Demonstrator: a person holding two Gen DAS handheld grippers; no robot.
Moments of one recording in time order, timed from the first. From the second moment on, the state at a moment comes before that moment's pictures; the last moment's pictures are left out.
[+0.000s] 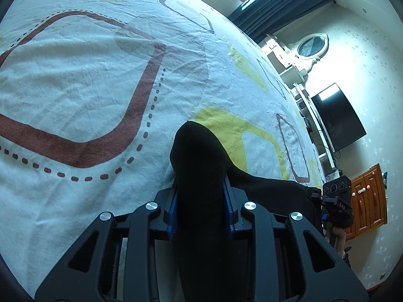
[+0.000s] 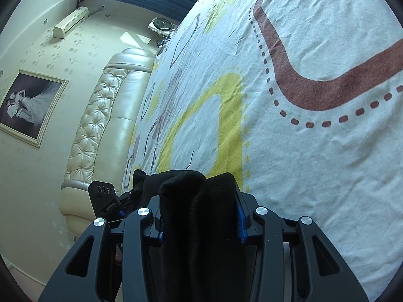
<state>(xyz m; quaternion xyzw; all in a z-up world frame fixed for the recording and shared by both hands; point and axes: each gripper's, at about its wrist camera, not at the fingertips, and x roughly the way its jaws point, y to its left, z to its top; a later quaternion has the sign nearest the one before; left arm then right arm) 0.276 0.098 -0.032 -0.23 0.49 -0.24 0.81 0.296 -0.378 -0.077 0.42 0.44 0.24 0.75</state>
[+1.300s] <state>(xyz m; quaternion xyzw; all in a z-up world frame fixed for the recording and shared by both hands) 0.297 0.111 -0.043 -0.27 0.48 -0.25 0.80 0.317 -0.386 -0.089 0.45 0.43 0.25 0.74</state>
